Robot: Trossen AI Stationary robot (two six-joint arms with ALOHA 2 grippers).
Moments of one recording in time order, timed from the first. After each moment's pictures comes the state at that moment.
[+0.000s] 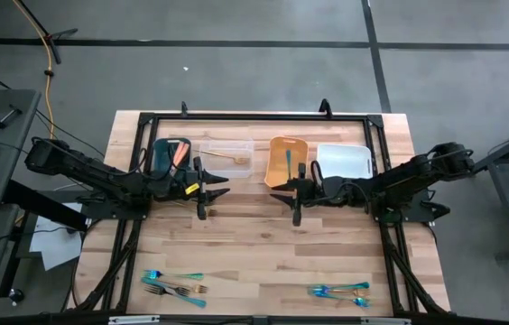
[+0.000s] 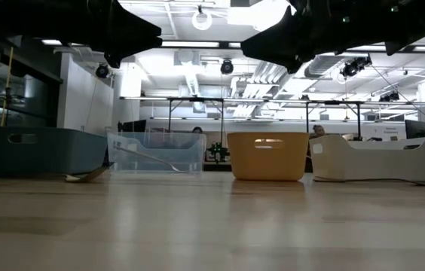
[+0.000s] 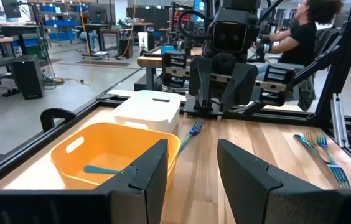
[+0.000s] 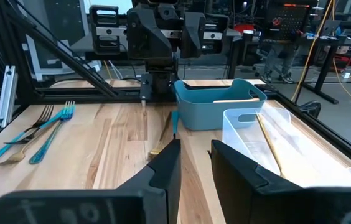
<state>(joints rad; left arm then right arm) -0.18 1.07 0.34 0.70 -0.34 -0.05 0.17 1.41 0.56 0.74 0.28 -0.01</state>
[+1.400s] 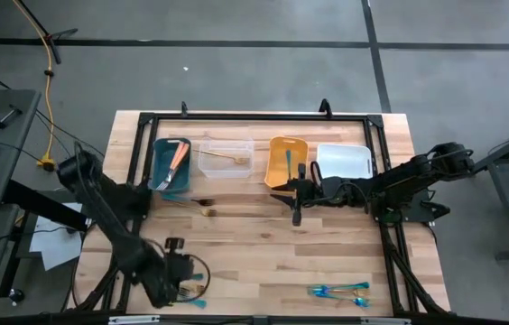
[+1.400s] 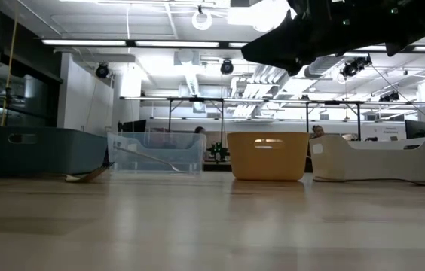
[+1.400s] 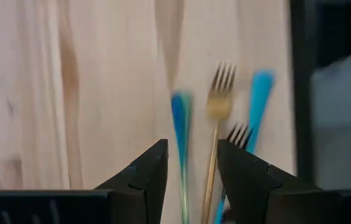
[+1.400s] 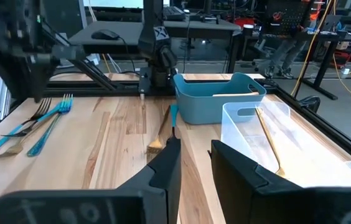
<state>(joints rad) -0.92 1.59 1.12 -0.84 -0.23 -0.84 0.17 1.42 0.56 0.72 0.29 -0.01</state>
